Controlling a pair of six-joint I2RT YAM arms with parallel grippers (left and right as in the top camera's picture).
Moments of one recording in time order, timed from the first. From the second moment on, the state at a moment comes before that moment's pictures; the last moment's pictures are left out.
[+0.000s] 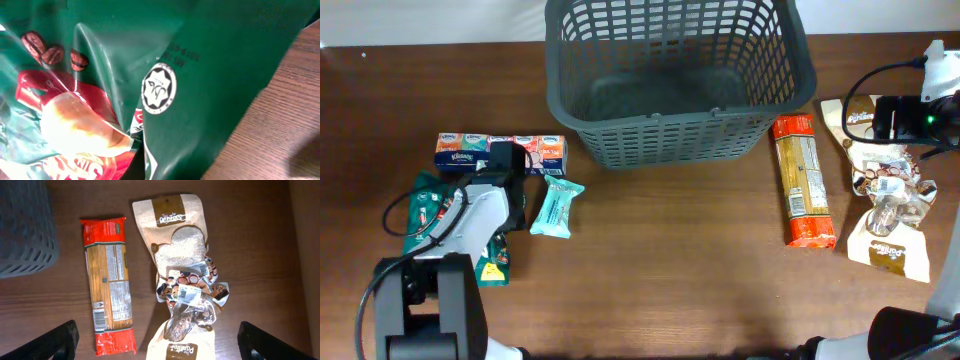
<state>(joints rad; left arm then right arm) 0.01 1.68 0.96 -0.76 -0.51 -0.18 -0.35 1.62 1.86 -1.28 0.00 -0.27</state>
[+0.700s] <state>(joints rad) 0.01 1.69 1.39 -1.05 -0.39 -0.13 -0.35 1.62 1.86 -1.28 0.00 -0.27</state>
